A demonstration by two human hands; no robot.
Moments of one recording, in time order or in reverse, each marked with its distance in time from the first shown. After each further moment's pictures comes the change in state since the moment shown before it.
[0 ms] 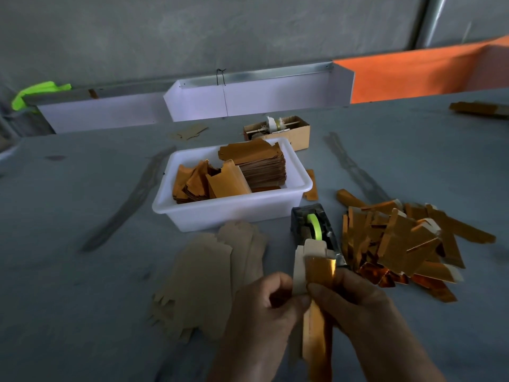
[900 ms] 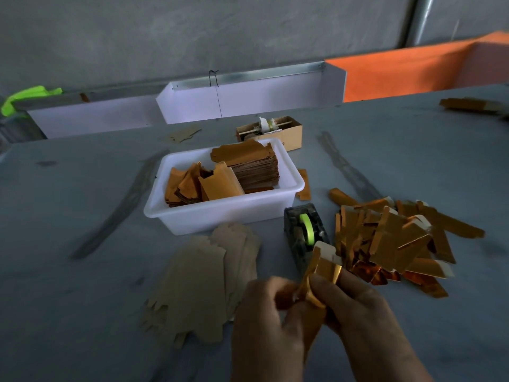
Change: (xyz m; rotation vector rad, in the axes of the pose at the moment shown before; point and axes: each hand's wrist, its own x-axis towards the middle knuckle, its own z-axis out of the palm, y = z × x) left_hand -0.009 0.001 0.025 0.337 0.189 0.009; right_hand -0.001 0.002 0.002 0.208 0.067 0.045
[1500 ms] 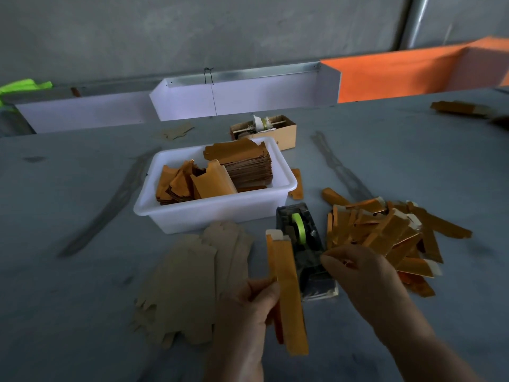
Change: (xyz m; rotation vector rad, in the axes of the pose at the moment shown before) left_hand 0.024 -0.020 0.006 -0.744 -0.030 -0.327; right_hand 0.035 -0.014 -0.034 -0.773 0.137 -0.306
